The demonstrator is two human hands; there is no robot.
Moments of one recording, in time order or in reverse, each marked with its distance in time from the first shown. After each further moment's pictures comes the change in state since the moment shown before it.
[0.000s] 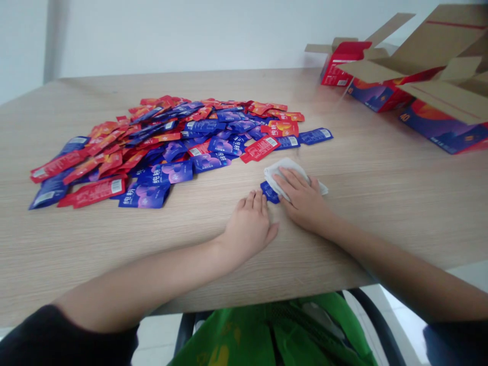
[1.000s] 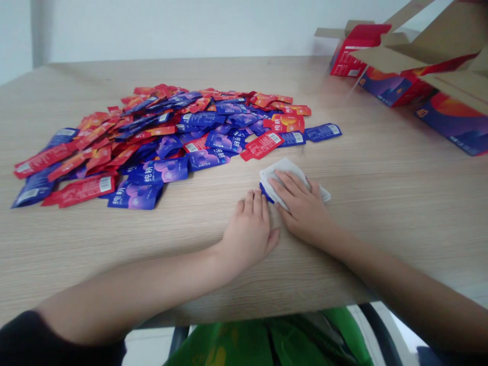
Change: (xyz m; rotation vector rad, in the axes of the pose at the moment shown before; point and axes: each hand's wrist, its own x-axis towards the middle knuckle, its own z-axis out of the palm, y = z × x) left_hand 0.000 0.002 0.001 -0.014 -0.002 -0.029; right_hand -0.004 -0.015 -0.005 0.054 -0.016 -0.044
